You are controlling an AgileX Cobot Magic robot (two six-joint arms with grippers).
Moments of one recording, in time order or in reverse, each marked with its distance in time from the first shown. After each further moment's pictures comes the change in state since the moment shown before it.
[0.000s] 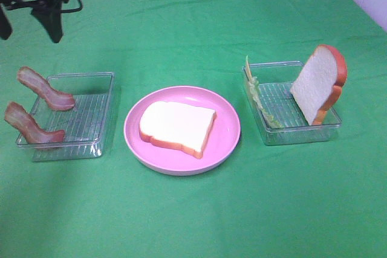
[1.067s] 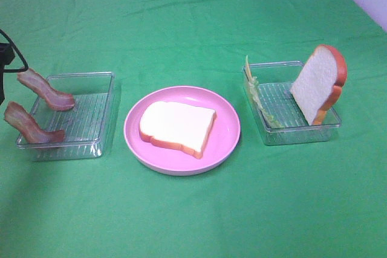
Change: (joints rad) left arm 0.144 -0.139 0.375 0.008 -0.005 0.017; right arm 0.000 0.000 0.000 0.000 0.000 0.000
